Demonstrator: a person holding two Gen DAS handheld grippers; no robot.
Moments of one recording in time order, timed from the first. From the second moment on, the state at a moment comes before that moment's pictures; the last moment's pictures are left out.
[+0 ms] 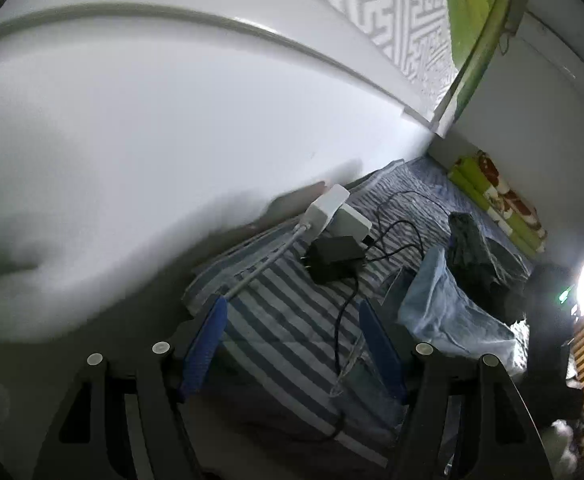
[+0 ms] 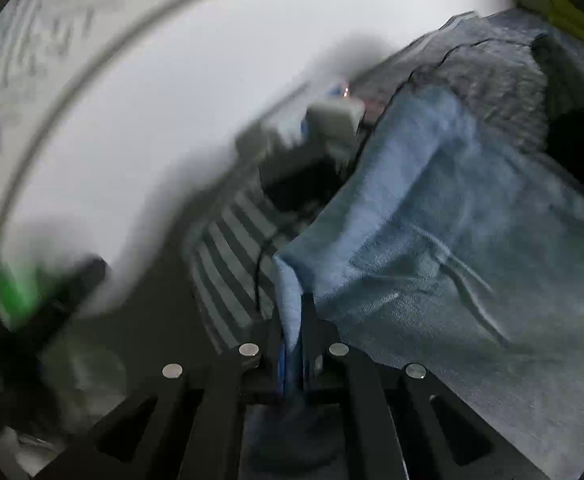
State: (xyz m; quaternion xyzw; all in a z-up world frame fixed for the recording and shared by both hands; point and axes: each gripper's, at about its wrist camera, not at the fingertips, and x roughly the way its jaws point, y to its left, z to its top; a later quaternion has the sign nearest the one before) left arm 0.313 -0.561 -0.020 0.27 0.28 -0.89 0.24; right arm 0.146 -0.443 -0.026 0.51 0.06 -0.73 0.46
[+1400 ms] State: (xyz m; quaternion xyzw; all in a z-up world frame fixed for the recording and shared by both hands) left arm 0.247 -0.486 -0.080 0.40 0.23 -0.87 0.13; right arm 0.047 -0.481 0.017 0.42 0.24 -0.74 0.48
